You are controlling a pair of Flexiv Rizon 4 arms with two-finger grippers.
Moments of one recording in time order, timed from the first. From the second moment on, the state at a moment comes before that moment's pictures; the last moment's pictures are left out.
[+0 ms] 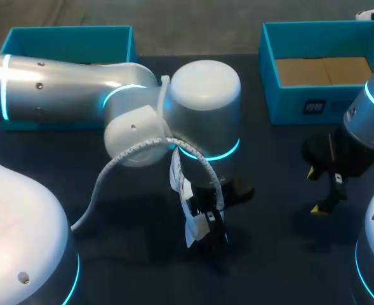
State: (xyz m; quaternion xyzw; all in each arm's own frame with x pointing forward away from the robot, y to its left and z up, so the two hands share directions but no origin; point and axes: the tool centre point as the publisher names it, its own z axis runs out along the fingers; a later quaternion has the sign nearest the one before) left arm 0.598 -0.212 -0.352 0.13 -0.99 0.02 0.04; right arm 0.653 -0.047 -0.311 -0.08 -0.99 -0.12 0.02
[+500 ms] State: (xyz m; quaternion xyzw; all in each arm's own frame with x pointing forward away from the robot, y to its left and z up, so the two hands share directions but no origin) left arm 0.591 -0.215 -0.382 0.13 -0.99 0.00 0.04; right arm 0.653 -0.047 -0.311 -0.08 -0.99 -0.12 0.02
